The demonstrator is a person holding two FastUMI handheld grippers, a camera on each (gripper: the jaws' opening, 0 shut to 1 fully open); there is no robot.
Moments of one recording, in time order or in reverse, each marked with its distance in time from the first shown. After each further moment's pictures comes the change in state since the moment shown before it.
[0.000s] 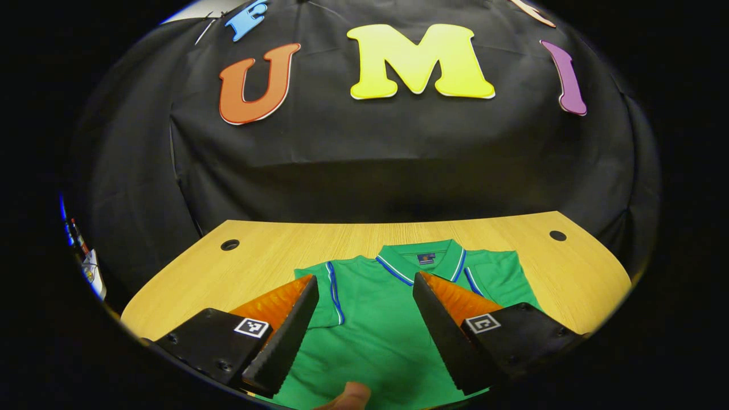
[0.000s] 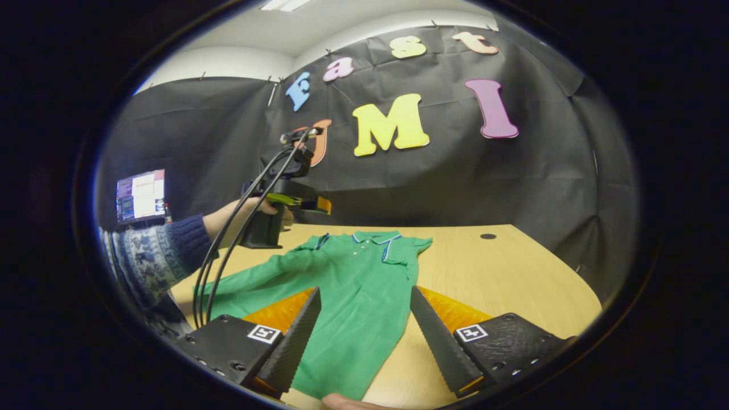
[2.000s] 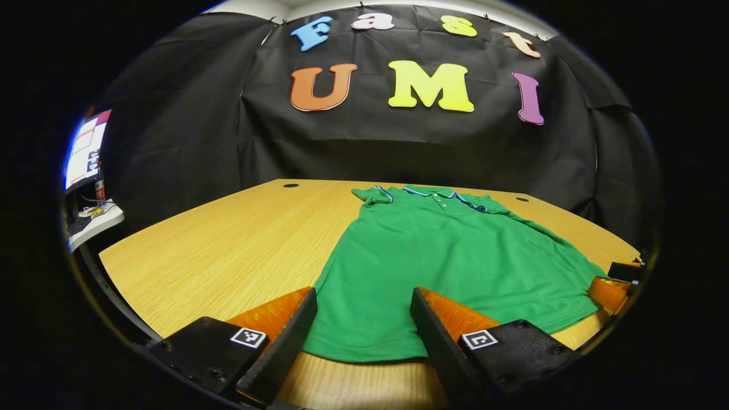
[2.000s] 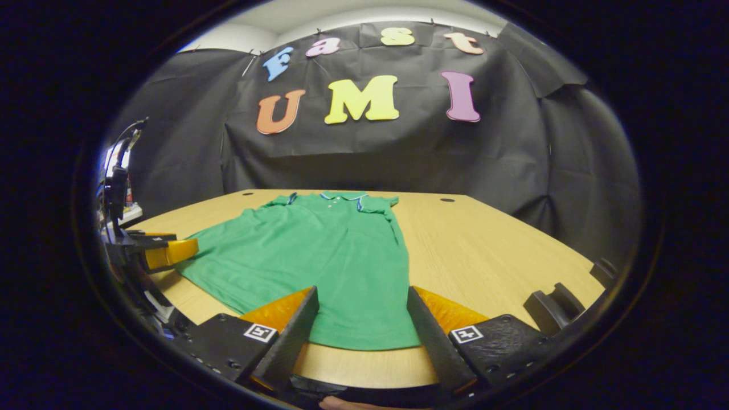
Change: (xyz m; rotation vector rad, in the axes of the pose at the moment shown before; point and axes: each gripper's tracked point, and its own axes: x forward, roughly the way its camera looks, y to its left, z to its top) left arm -0.218 0.079 -0.214 -0.062 -0.016 -0.033; right arm -0.034 0.031 -0.105 -0.045 0.102 -0.296
